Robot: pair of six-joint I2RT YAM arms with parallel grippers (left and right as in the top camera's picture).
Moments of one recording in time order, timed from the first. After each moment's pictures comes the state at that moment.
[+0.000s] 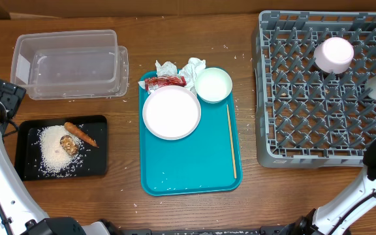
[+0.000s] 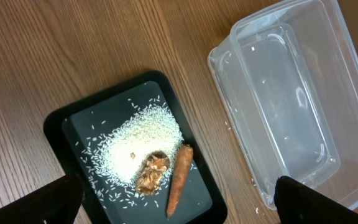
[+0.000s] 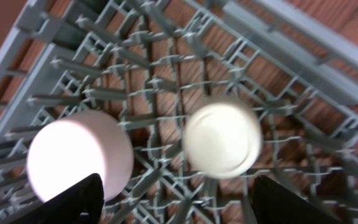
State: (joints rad) left arm 0.60 1.50 1.60 -1.15 -0.08 -0.65; right arm -0.58 2.14 2.16 -1.11 -0.06 0.41
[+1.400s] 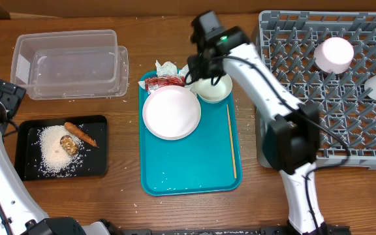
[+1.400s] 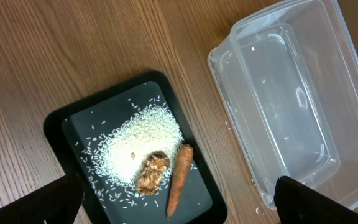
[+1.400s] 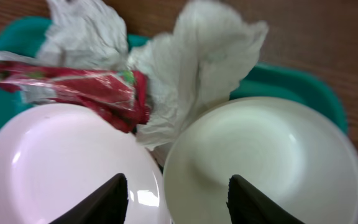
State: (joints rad) left arm 0.60 1.50 1.60 -1.15 -0.08 -0.65; right arm 0.48 2.33 2.16 -1.09 -0.08 0.24
